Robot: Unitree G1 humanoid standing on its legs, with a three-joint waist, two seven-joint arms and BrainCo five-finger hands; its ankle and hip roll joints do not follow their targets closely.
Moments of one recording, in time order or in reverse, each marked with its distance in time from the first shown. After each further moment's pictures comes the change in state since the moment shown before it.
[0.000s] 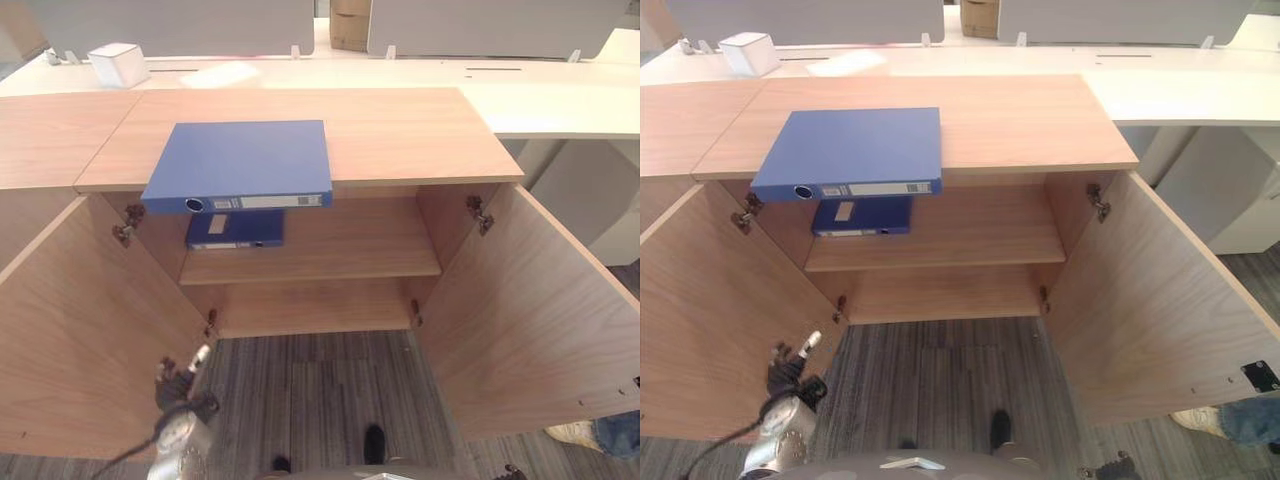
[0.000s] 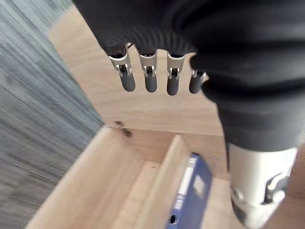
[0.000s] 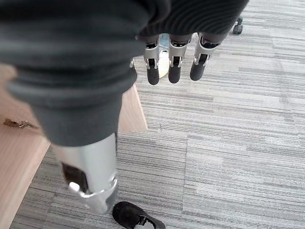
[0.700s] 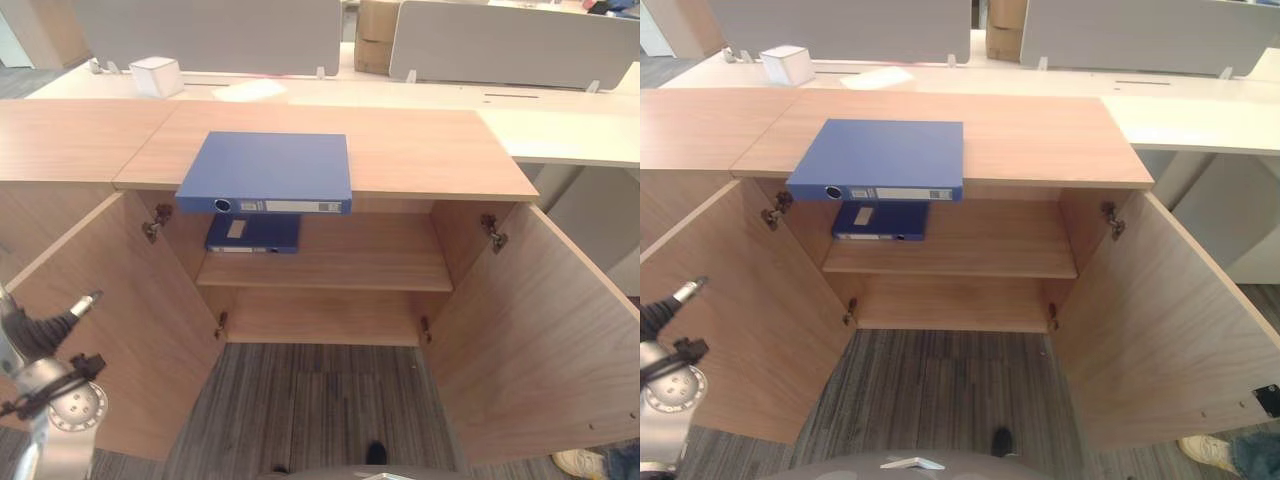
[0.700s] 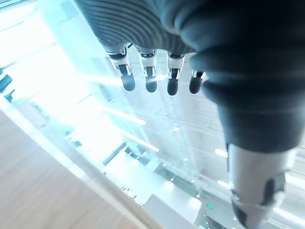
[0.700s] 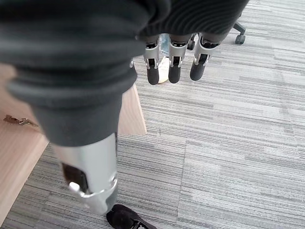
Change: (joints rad) left arm 0.089 0.394 0.274 -0.376 0.933 0.064 0.321; right arm 0.000 0.009 0.002 0.081 -0.001 -0.021 -0.020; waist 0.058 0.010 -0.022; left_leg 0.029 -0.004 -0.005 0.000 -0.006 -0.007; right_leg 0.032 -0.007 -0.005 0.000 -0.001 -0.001
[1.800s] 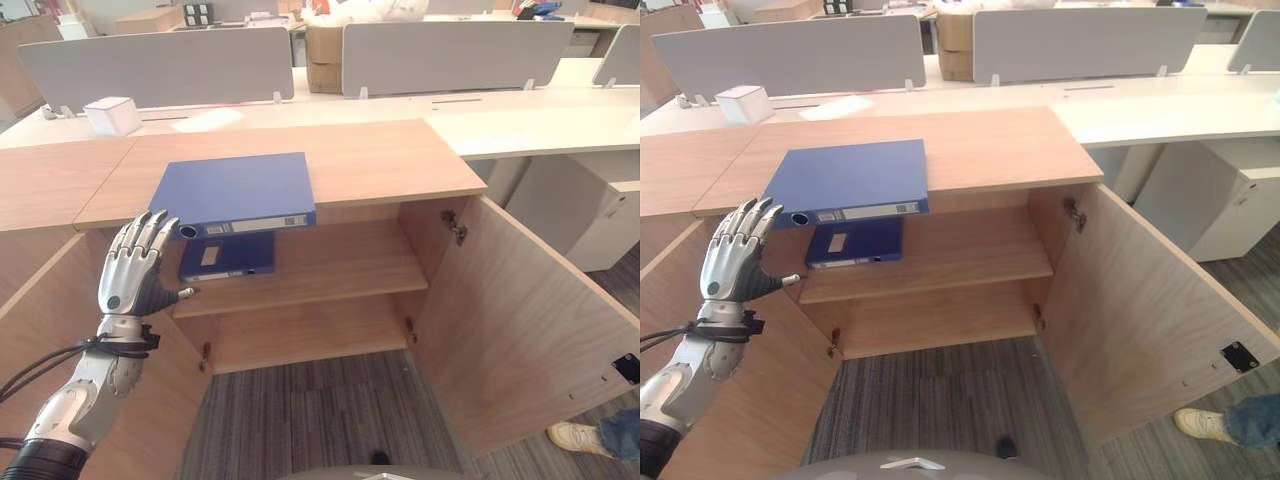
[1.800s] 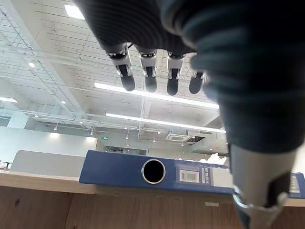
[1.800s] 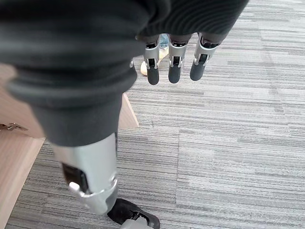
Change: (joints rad) left arm -0.166 0.195 -0.399 0.060 0.312 -0.033 -0.157; right arm 0.014 -0.010 0.035 0.014 -0.011 -0.006 0.013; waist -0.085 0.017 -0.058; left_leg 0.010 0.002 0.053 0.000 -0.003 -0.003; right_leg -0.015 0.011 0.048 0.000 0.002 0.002
